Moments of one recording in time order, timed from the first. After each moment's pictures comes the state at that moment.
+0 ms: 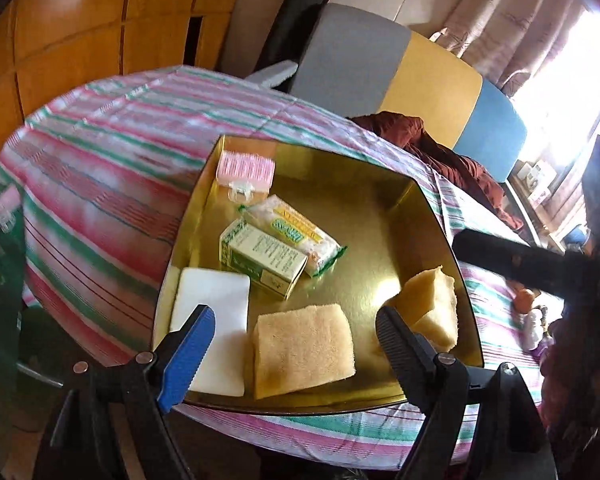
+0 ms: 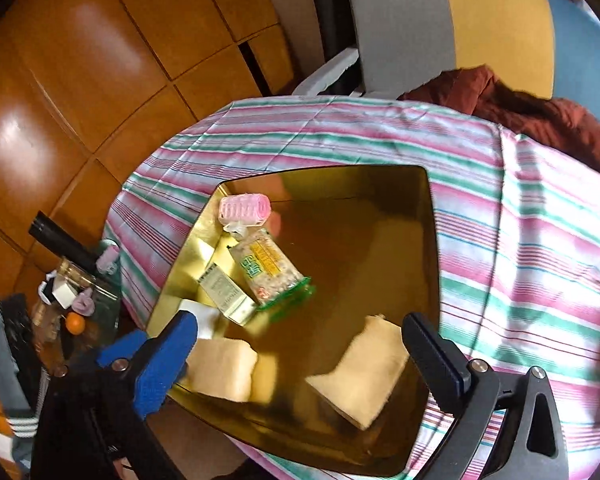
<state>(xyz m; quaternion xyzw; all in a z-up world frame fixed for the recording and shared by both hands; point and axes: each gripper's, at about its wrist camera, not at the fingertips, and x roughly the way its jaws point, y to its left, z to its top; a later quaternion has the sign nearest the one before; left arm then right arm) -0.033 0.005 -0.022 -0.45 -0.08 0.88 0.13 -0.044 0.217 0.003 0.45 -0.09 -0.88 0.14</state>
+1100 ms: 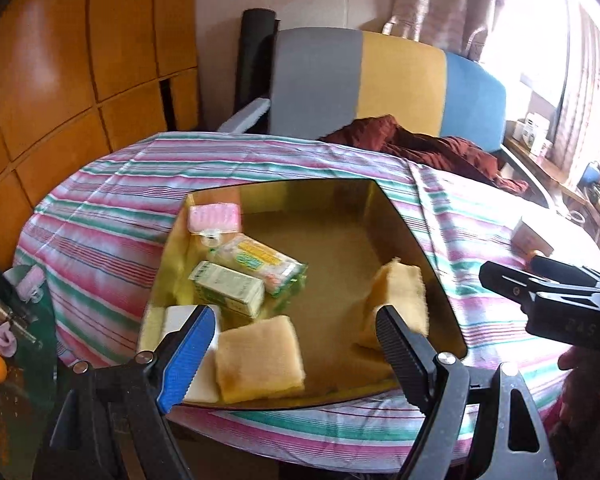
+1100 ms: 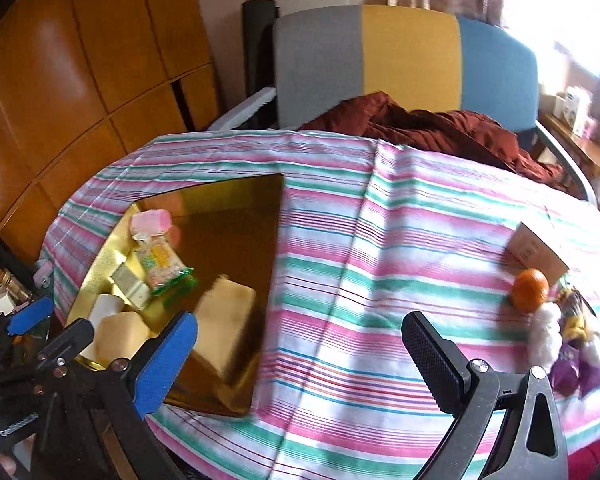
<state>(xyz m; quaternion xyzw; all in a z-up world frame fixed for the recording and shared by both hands) 0.000 0.074 0.007 -0.39 0.04 0.91 0.13 0.019 0.306 -0.006 0.41 -0.07 -0.91 -0.01</state>
